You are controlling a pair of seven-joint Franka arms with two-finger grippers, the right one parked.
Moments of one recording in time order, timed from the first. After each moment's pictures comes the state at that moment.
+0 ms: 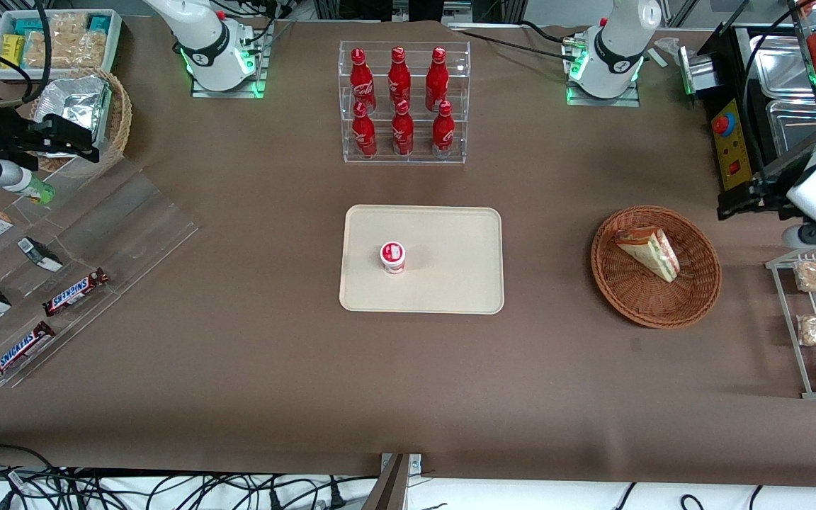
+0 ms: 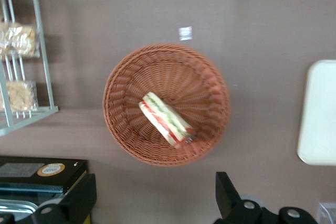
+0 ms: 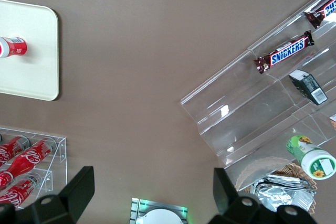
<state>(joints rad) 0.09 0.14 -0.07 -1.64 0.07 1.69 -0.05</state>
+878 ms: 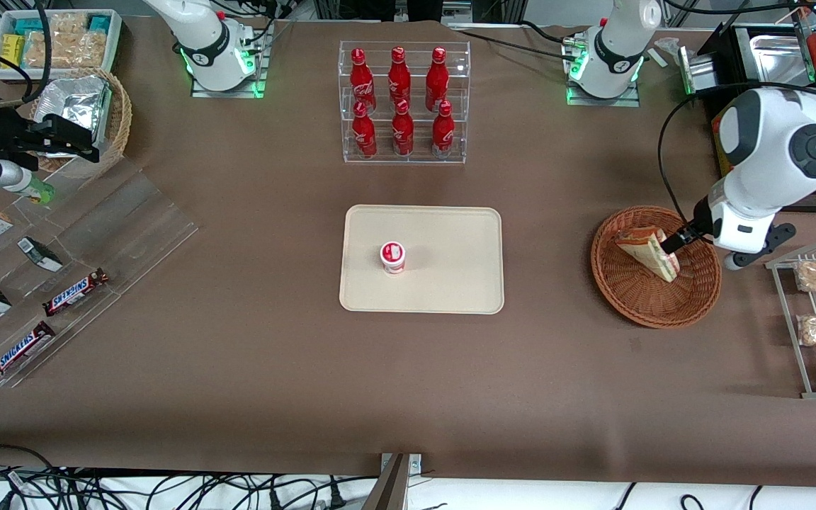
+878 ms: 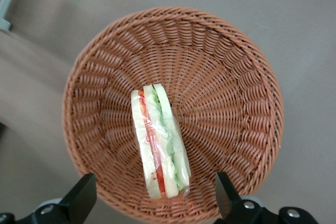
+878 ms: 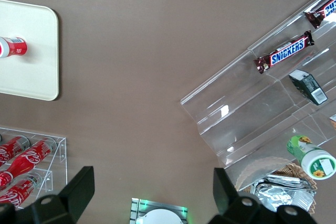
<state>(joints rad) 0.12 0.11 -0.08 -2.22 0.08 2.32 -0.61</state>
